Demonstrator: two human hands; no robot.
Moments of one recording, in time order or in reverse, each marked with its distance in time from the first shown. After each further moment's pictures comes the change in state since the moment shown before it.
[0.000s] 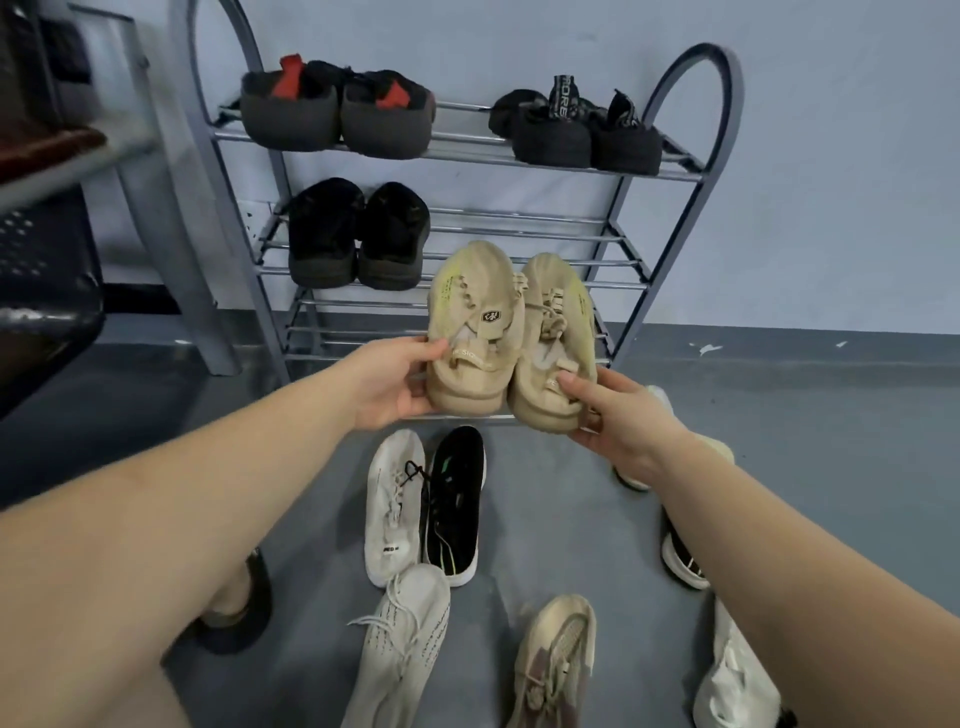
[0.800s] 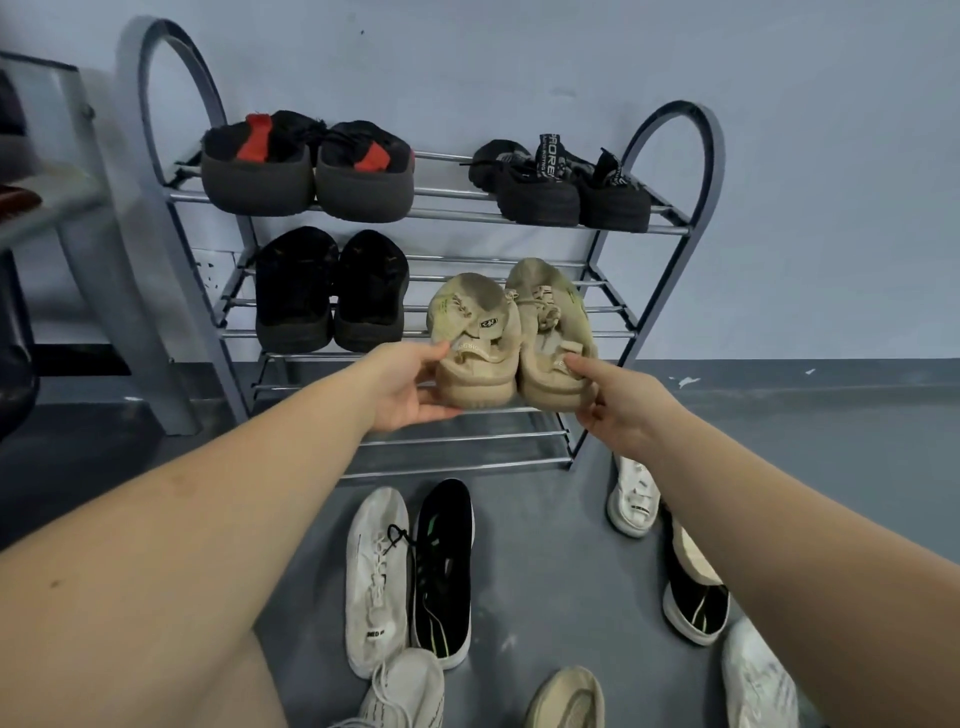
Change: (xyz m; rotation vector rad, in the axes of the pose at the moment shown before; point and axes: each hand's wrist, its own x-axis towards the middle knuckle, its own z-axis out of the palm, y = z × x) left_hand 0.068 0.052 0.002 -0.044 -0.003 -0.081; right_hand 0.053 -0.064 0.022 0.096 0.288 0.014
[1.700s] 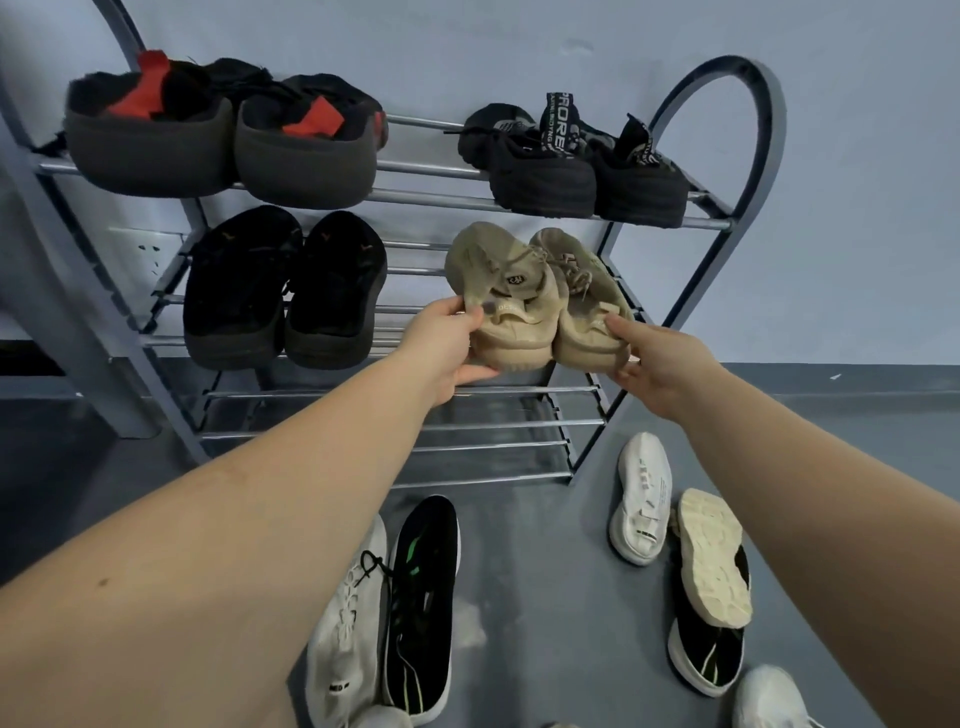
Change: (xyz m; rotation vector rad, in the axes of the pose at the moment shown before) left_hand 0.093 0.020 0.051 -0.021 0.143 0.213; right_hand 0.107 -0.044 -0.023 -0.002 0.040 -0.090
